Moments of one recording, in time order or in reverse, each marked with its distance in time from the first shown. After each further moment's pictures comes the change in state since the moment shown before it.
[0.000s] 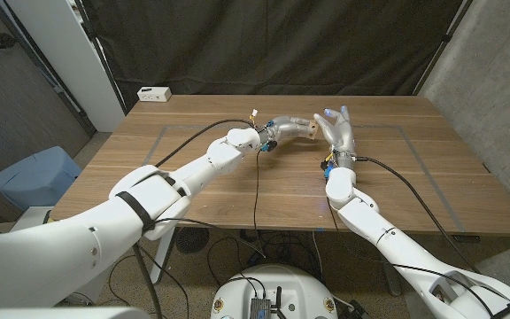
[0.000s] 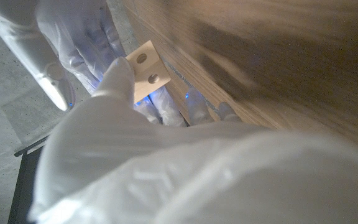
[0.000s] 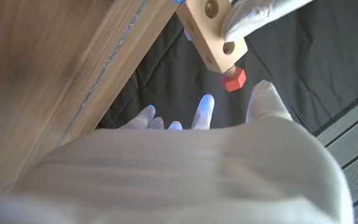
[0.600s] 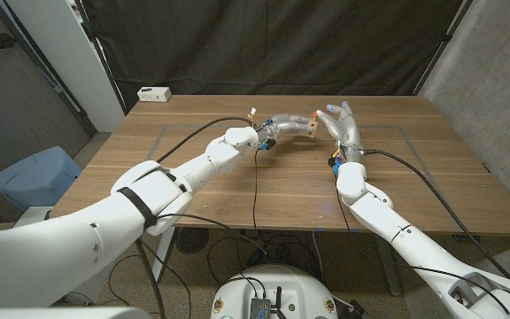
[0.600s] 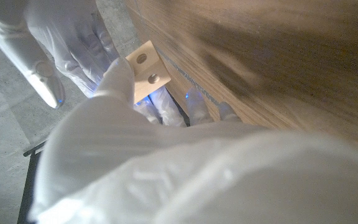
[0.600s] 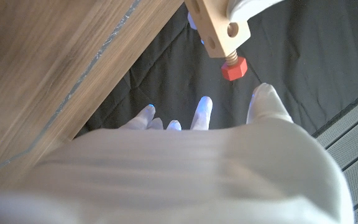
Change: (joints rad) left arm -0.025 -0.016 -0.002 0.071 0.005 -0.064 -0.026; left_hand 0.000 0.000 -0.001 -0.001 0.000 -0.002 -0.001 0.000 0.000 0.000 0.000 0.000 0.000 0.000 0.000 0.000 0.000 0.000 0.000 0.000 0.000; right arm -0.023 -0.093 0.024 -0.113 0.014 -0.073 0.098; right_hand -0.023 0.006 -0.003 0.005 0.000 -0.028 0.014 -0.019 -0.009 0.004 0.022 0.008 0.000 -0.014 0.014 0.000 -0.005 0.004 0.007 0.005 0.000
